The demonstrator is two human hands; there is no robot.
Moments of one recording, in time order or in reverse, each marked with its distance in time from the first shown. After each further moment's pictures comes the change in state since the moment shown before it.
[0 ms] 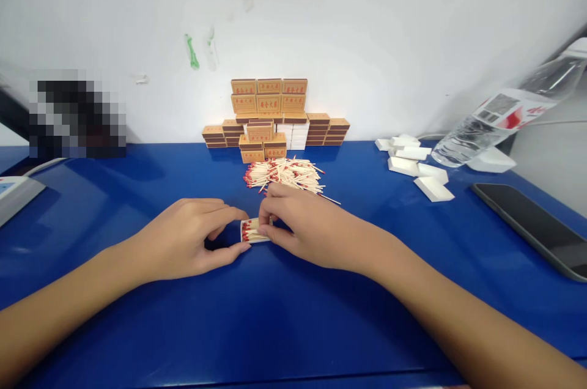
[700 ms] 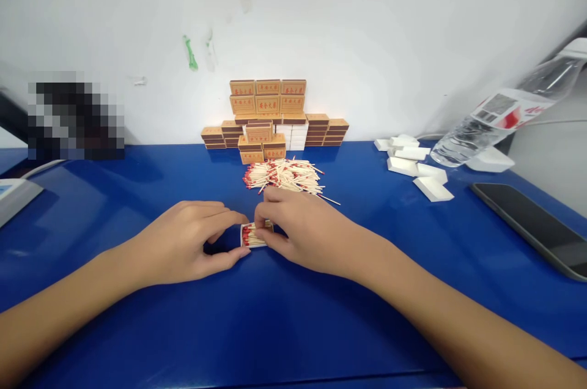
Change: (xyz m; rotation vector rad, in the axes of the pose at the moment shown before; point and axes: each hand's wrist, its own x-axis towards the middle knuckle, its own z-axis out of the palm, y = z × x) left_hand -0.001 0.001 0.001 0.039 -0.017 0.038; right_hand 0.003 -0.001 0.008 -0.056 0.079 -0.055
